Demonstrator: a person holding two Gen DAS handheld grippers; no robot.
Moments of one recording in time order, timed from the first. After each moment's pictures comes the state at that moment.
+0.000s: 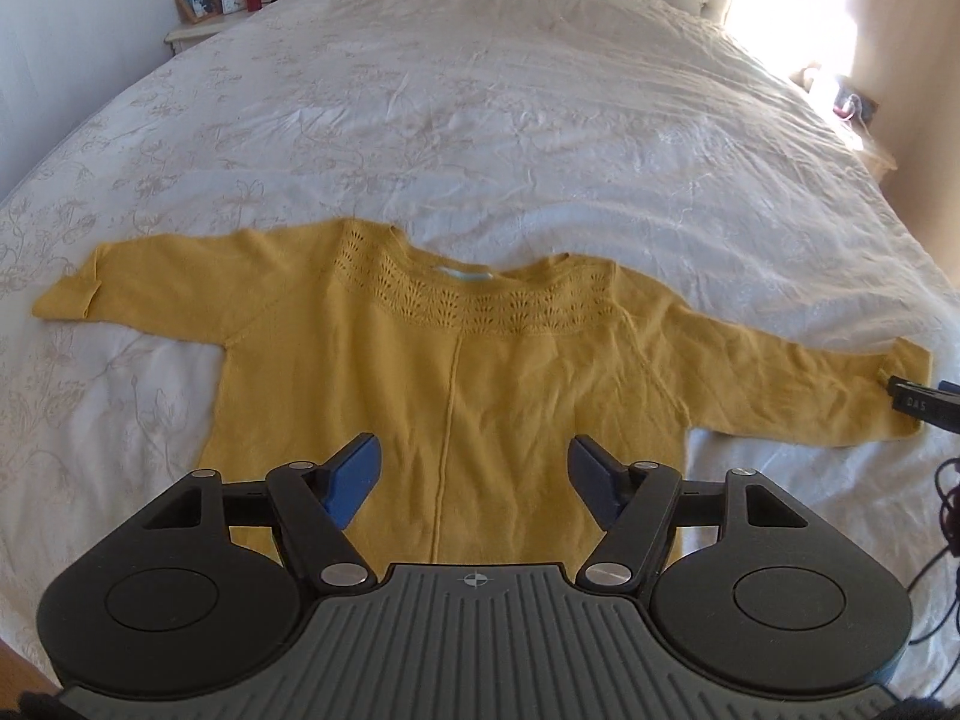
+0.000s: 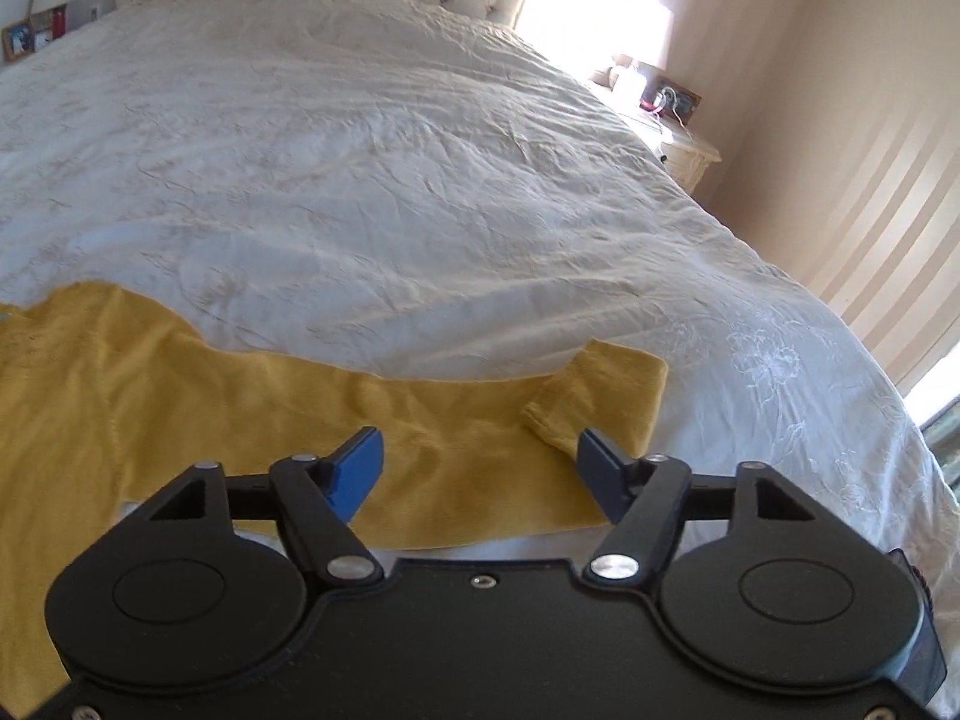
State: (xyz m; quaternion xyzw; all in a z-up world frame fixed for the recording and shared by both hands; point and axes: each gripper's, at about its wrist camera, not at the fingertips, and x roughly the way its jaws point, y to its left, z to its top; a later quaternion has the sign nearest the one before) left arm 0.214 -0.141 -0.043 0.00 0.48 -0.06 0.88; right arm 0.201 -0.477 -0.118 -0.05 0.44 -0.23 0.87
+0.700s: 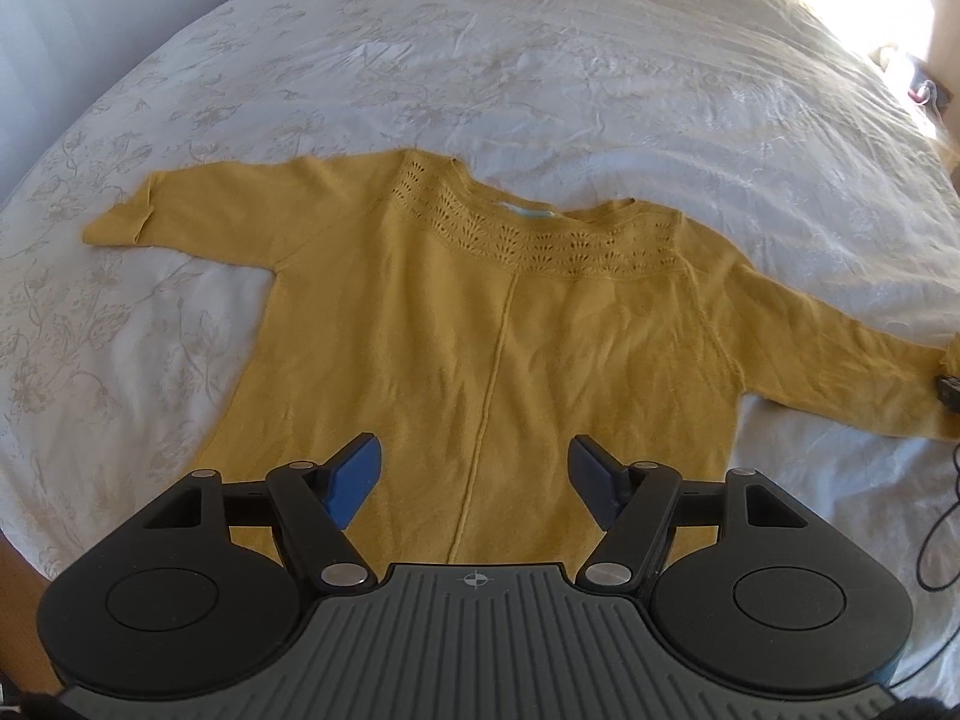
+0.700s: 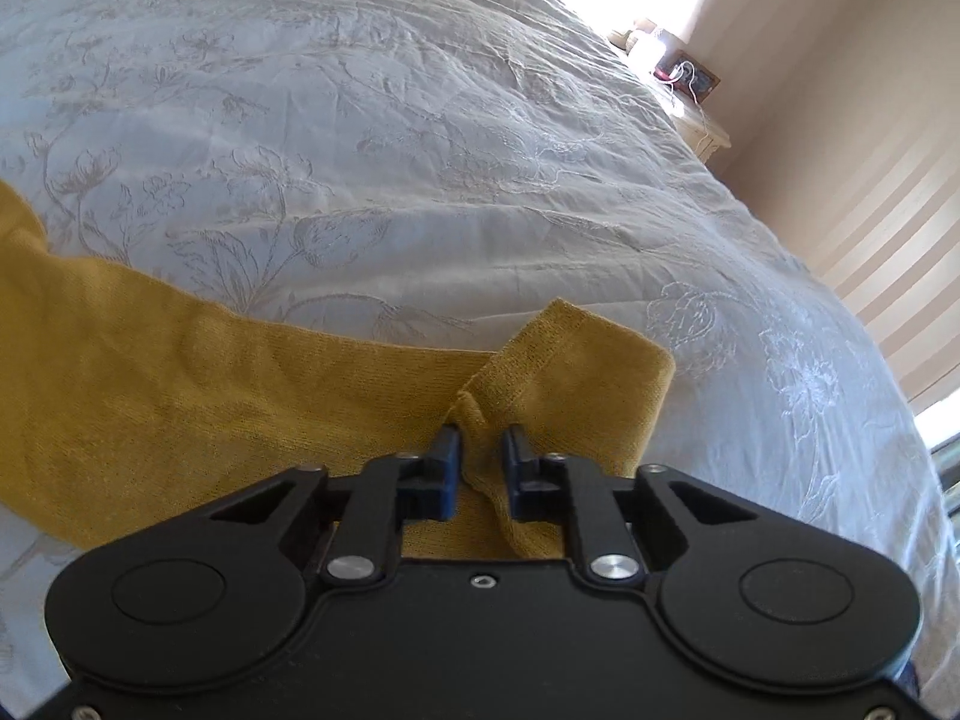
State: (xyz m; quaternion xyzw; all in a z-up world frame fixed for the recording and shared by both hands) left arm 0.211 -0.144 -0.054 0.01 0.53 0.01 0.85; right arm 0.231 -0.542 -0.175 -0.04 0.47 -0.21 0.86
